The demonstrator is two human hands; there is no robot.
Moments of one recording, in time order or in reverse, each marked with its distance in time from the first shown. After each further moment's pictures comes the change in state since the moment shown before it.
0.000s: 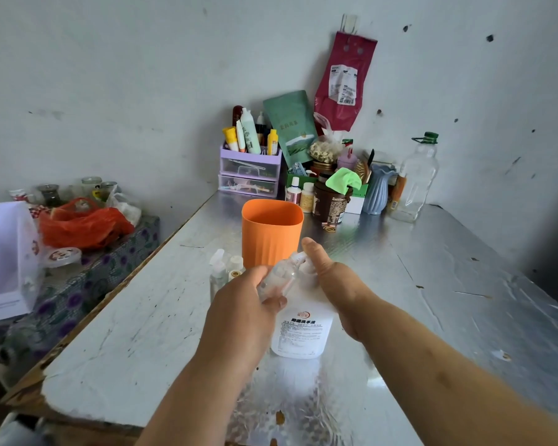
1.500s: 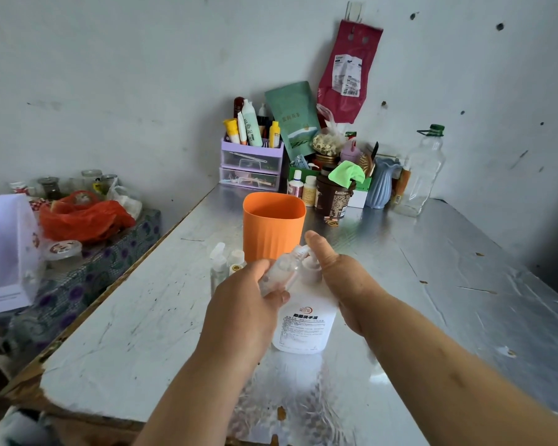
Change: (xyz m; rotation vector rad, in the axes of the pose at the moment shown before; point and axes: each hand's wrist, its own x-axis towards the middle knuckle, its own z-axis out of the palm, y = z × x) left_hand 0.001 0.000 0.000 -0.032 0.014 0.013; right_hand 0.000 -0.002 -0.001 0.051 0.020 -0.022
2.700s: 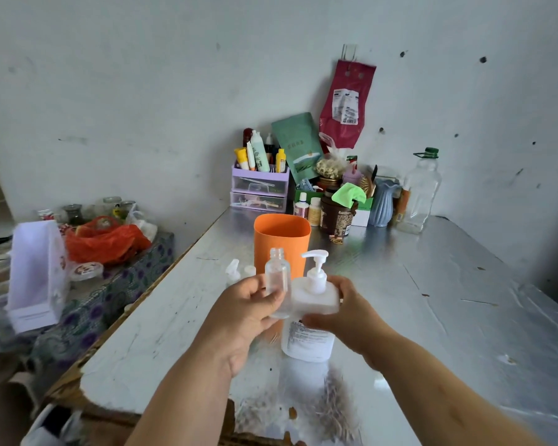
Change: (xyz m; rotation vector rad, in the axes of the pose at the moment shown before) left_hand 0.001 -0.014 -0.019 -0.779 -0.244 -0.215; right_hand -0.025 0.035 -0.011 -0.252 0.027 -0.144
